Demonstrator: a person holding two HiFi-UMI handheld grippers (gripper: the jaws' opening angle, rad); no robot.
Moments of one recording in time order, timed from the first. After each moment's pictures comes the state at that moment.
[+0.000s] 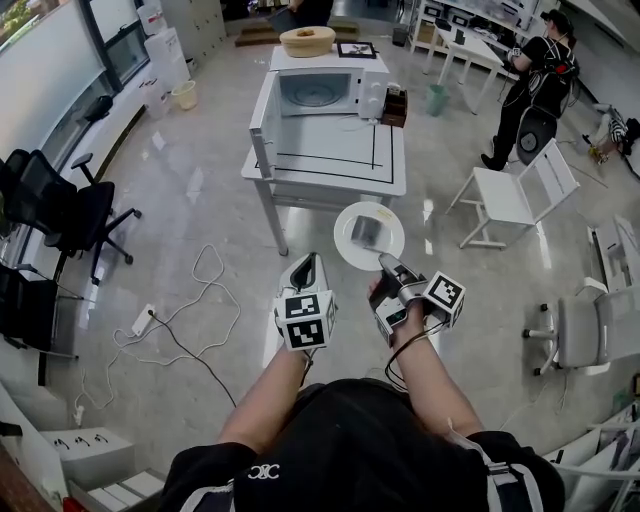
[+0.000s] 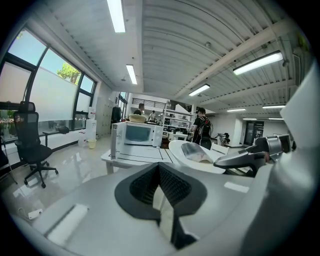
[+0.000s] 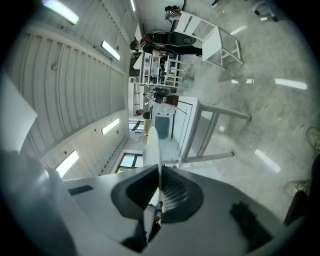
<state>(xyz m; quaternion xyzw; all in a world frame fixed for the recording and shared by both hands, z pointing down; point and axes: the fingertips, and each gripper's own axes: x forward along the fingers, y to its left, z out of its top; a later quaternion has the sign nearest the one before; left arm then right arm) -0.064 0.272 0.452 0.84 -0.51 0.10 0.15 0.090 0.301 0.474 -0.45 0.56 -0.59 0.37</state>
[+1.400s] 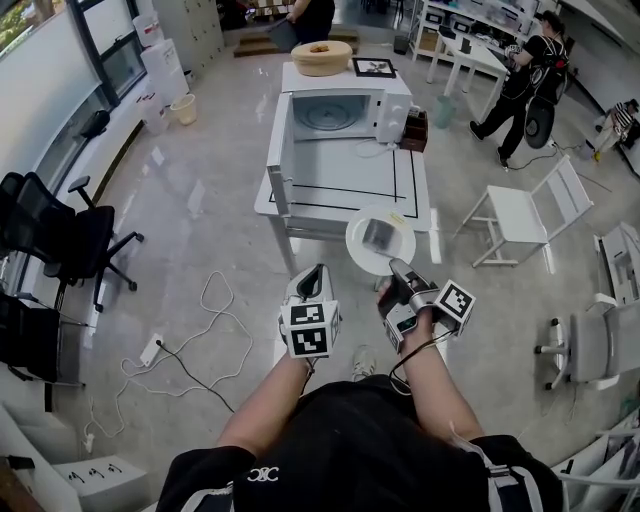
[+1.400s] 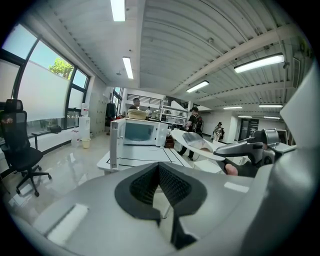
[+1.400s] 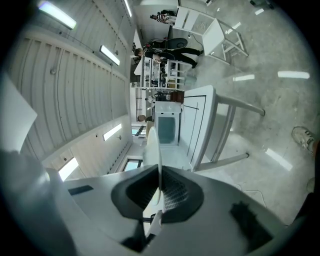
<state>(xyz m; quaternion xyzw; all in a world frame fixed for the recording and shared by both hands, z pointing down) -0.094 0.144 0.468 0.86 -0.48 0.12 0.15 0.067 0.174 0.467 -0.46 0.55 -0.57 0.40</state>
